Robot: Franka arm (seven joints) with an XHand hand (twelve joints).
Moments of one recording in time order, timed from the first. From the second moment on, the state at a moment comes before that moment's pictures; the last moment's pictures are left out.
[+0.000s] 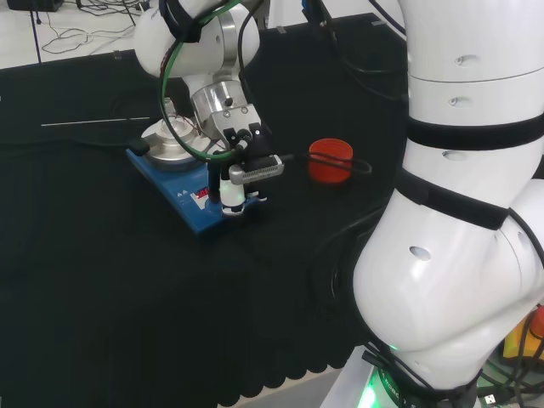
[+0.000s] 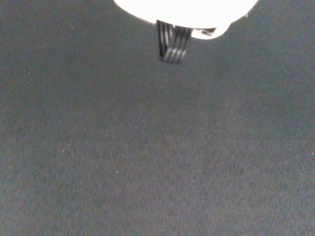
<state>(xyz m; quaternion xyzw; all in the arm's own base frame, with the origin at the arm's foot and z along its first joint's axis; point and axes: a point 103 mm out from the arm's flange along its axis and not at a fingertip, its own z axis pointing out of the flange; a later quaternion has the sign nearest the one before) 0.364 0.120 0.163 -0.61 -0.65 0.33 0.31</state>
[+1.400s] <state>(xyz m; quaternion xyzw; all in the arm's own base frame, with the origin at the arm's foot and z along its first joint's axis) 0.365 0.142 0.181 -0.60 -0.66 0.35 0.28</state>
